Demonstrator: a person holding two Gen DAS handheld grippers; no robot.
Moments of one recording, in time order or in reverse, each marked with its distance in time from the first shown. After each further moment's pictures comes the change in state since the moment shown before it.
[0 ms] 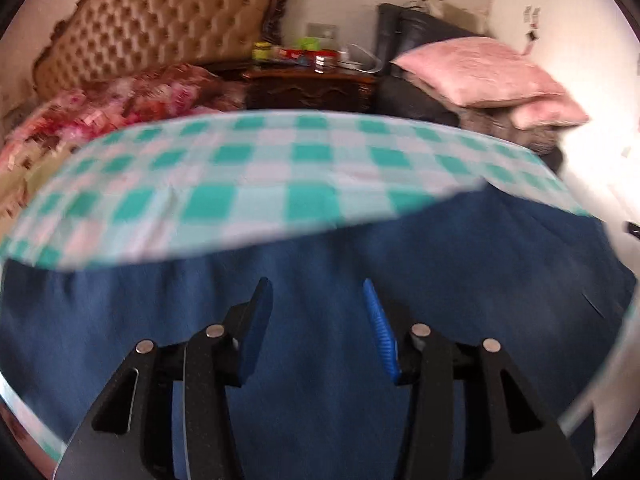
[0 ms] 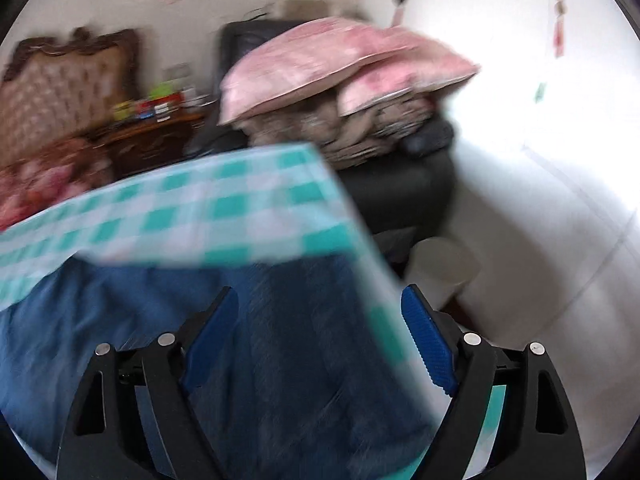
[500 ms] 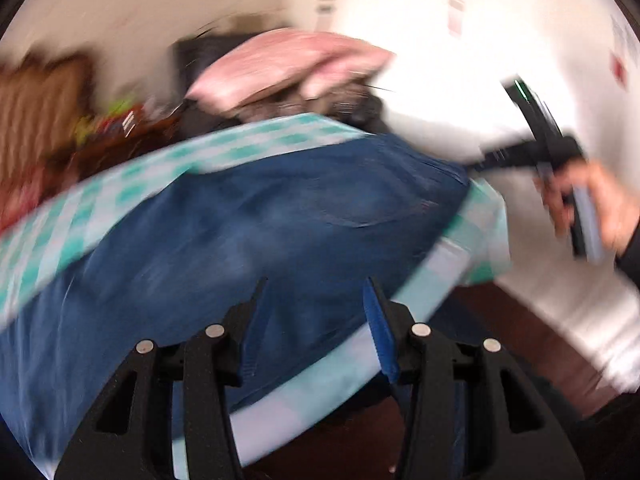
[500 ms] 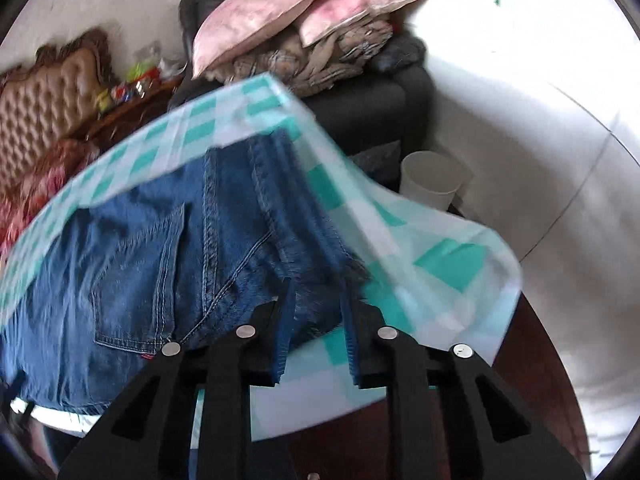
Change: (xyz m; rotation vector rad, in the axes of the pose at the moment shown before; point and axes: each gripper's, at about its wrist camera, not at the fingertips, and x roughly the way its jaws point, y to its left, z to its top) left arm -0.068 -0.227 -0.093 0.506 -0.109 -0.396; right arm -0.030 -0.068 -0.065 0.246 0.147 -0.056
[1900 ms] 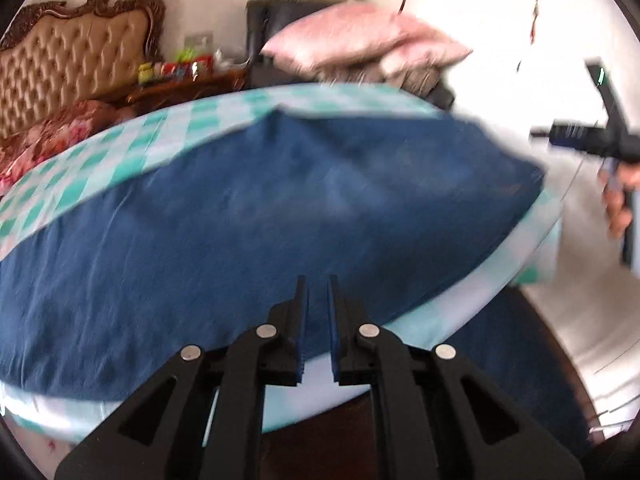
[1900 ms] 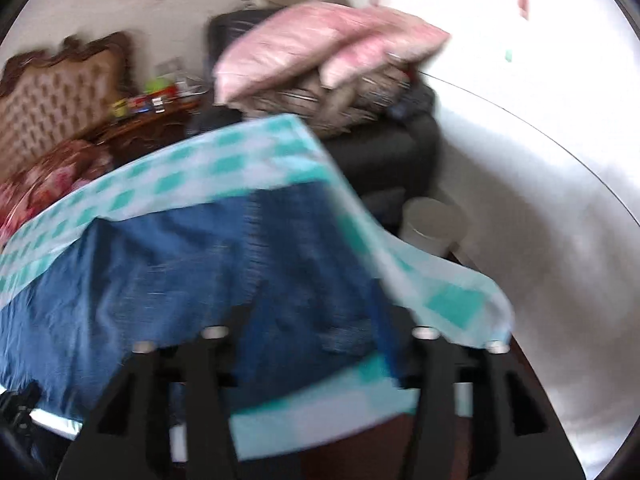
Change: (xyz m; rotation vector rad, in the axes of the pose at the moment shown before) left arm -0.004 0.066 -0.045 -0.249 0.122 0.176; right arm -0.023 0.066 0.007 -0.161 -0.127 0.032
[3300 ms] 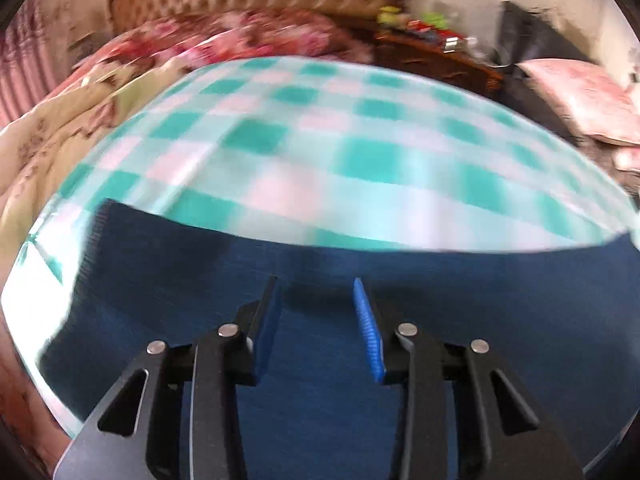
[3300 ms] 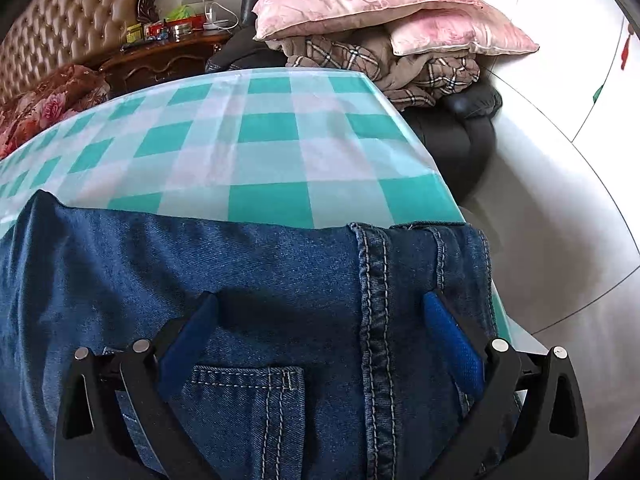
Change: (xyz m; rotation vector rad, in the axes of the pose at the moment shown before) left arm -0.028 0.418 -0.004 -0.502 0.157 0.480; right arm 0.143 0.070 0.050 -0.167 0.156 -0.077
